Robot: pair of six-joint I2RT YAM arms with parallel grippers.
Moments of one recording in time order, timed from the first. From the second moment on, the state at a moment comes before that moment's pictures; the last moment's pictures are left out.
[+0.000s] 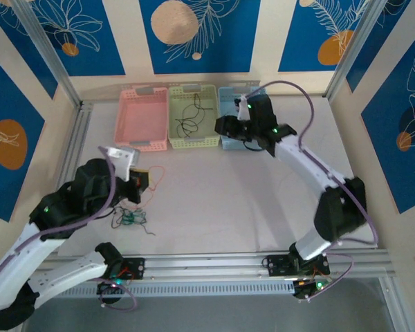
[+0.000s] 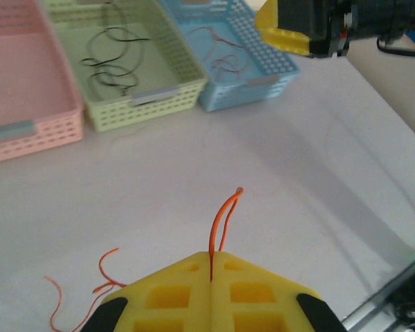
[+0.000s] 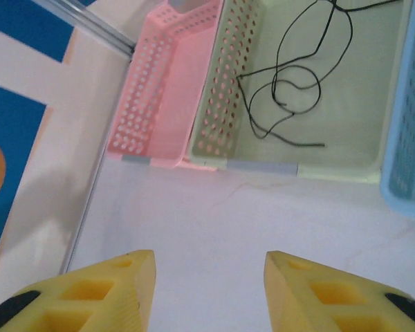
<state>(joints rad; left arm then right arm) -0.78 0.80 1.18 -0.93 -0.10 -0.38 0.42 1.51 1.26 -0.32 -0.39 0.58</state>
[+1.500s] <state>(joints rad) -0.76 0.97 0.73 -0.64 0.07 -0.54 0.44 1.53 0.91 -0.47 -0.44 0.57</state>
